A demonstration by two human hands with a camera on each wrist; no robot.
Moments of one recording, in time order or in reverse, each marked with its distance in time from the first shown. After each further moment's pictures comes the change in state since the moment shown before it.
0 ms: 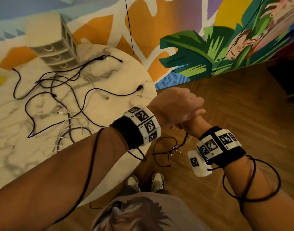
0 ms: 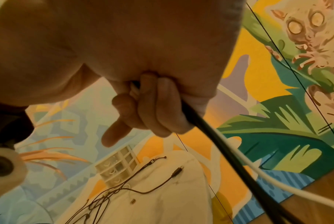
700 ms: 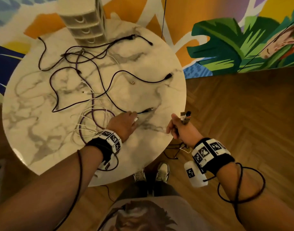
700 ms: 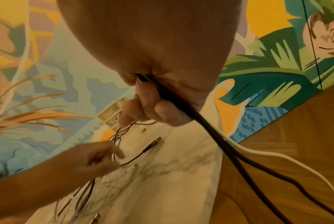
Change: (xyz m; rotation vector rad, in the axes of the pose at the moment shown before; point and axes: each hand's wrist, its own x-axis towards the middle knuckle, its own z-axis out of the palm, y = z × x) left_hand -0.251 -0.065 0.031 -0.003 -0.492 -1.011; right_hand 0.028 0.022 0.106 0.146 -0.135 0.157
